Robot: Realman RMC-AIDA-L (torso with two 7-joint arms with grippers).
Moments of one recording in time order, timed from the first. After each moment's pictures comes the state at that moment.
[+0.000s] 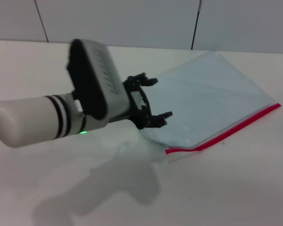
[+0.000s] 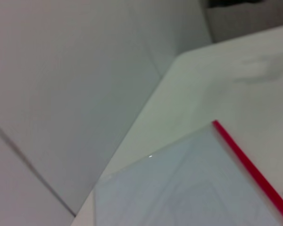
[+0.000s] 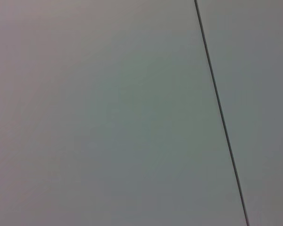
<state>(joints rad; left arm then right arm) -0.52 -1.62 2.50 1.36 2.59 -0.03 -2.96 0.47 2.03 0.39 0.01 1.50 1.27 -2.77</state>
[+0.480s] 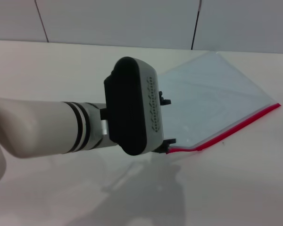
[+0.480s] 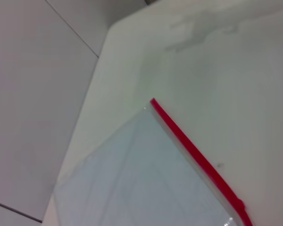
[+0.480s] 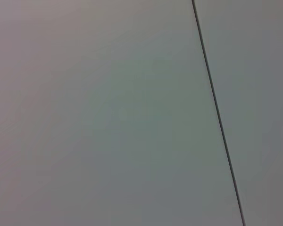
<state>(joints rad) -0.40 -1.73 2.30 1.75 2.66 0.61 -2.59 0.46 2.03 0.40 0.01 1.51 1.27 -2.77</state>
